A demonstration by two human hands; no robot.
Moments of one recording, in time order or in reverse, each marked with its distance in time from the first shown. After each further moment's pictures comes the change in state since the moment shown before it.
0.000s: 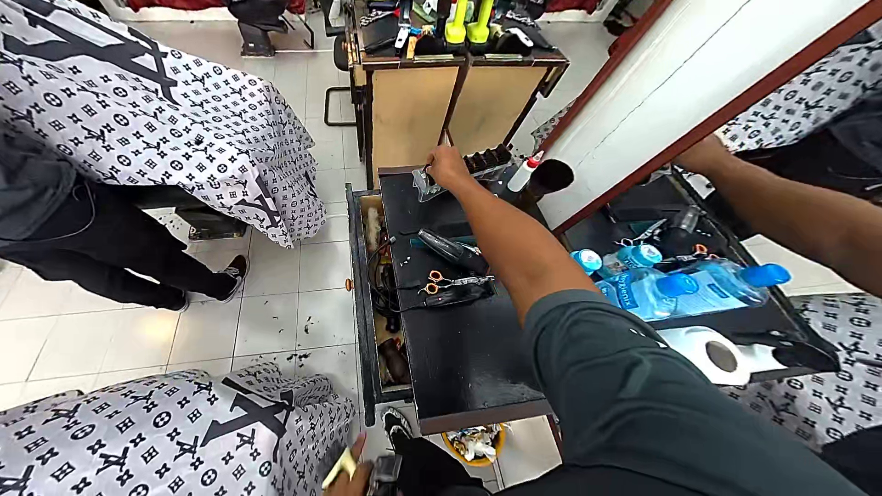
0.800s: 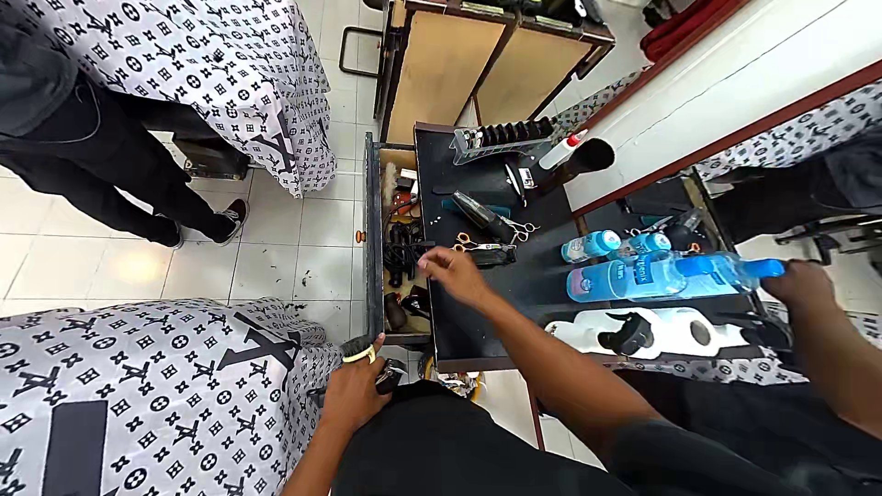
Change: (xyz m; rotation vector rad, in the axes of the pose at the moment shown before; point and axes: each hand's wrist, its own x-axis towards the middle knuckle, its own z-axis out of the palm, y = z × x) left_hand 0.071 -0.039 -0.027 0.269 -0.346 0.067; right_hand -0.282 -0.071 0.087 0.556 -0.348 -0.070
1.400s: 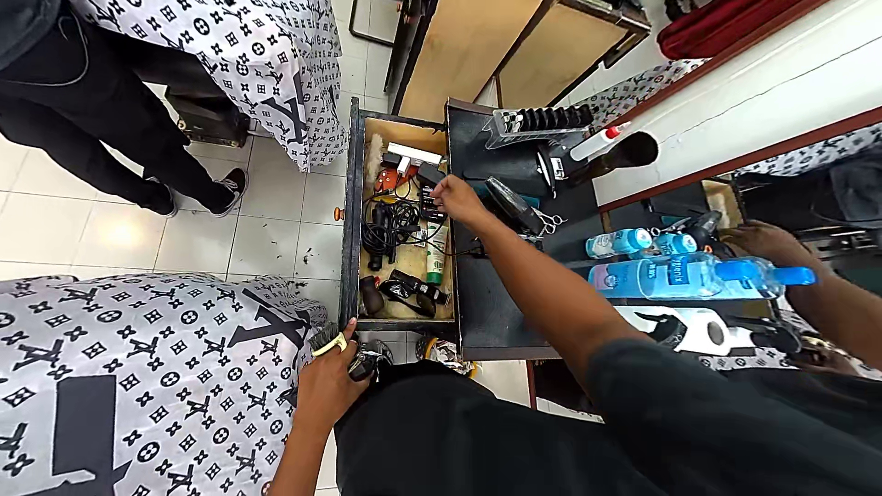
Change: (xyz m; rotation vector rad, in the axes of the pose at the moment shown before) left_hand -0.036 -0.072 -0.005 -0.115 0.229 -0.118; right_hand 0.137 -0.012 0.001 -0.175 0.075 0.255
